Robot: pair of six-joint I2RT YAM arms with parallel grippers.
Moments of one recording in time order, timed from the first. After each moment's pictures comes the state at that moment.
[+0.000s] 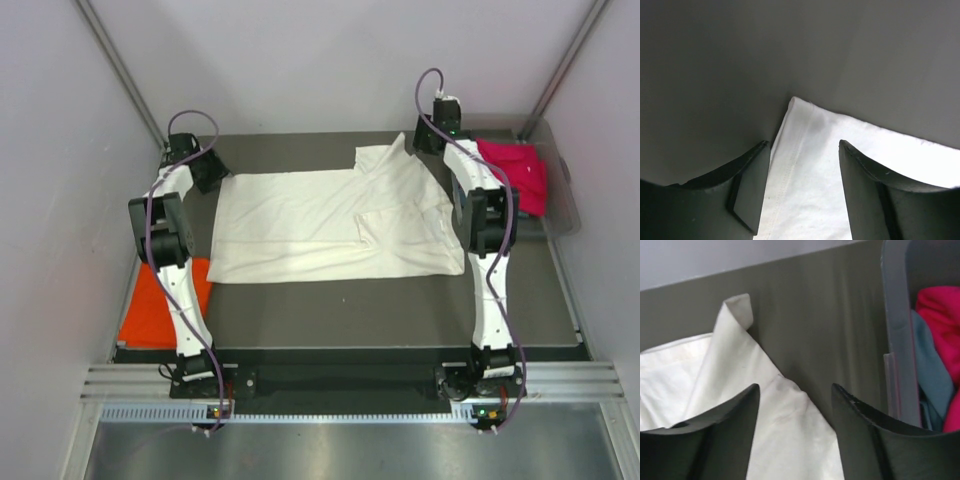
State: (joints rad) left arm 0.19 2.33 1.86 -0.33 0.27 -0.47; right arm 0.10 2.49 2.27 -0.43 0.08 0.24
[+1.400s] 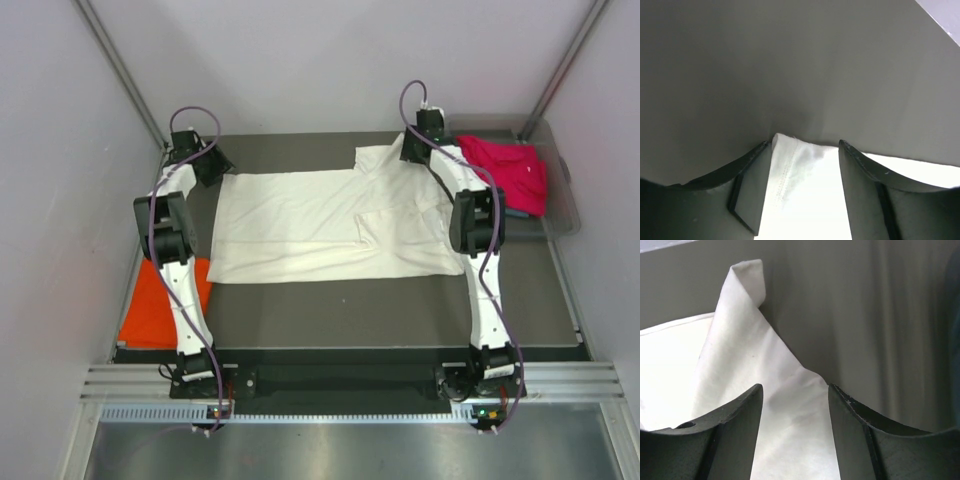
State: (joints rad) left arm 0.17 2.41 1.94 -0.26 0.29 -0.49; right arm 0.16 2.55 2.28 -0.45 0.13 0.28
